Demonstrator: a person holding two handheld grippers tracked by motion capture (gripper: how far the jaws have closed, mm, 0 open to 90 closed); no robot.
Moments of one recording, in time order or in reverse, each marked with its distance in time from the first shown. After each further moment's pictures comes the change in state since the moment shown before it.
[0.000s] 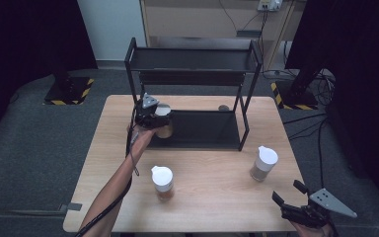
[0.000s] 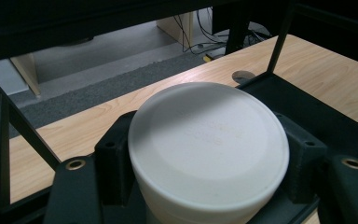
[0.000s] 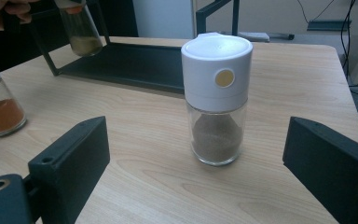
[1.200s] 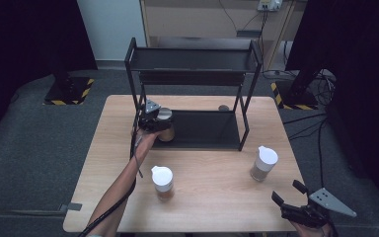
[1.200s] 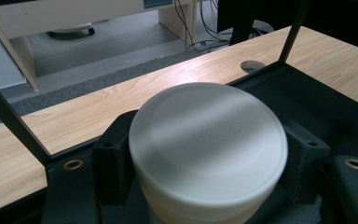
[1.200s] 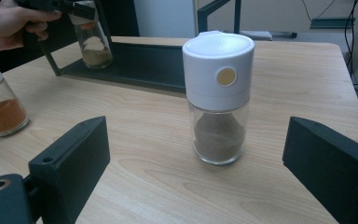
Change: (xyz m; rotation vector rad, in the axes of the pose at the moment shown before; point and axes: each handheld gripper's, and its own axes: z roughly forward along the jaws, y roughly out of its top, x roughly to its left) left arm 0.003 -0.023 0.022 0.000 0.002 -0.007; right arm -0.002 0.000 0.001 0.002 0.009 0.008
